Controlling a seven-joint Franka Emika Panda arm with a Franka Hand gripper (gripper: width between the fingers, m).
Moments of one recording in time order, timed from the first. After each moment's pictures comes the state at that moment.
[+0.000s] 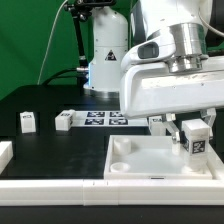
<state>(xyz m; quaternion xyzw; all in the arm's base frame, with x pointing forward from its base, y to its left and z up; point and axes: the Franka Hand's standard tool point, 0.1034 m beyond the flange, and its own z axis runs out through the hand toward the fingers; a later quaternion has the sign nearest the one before) 0.627 0.110 0.073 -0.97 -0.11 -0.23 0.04</state>
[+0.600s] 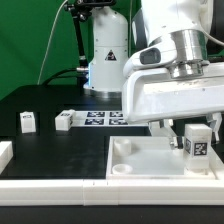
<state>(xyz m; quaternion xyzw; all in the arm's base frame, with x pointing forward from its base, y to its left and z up) 0.628 0.113 0.067 -0.96 -0.11 -0.25 0.04</state>
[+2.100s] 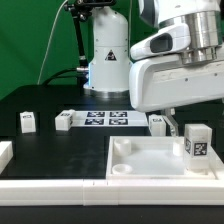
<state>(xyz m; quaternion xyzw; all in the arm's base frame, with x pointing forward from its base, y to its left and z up) 0.622 0.122 0.090 -0.99 -0.11 -0.07 0.06</state>
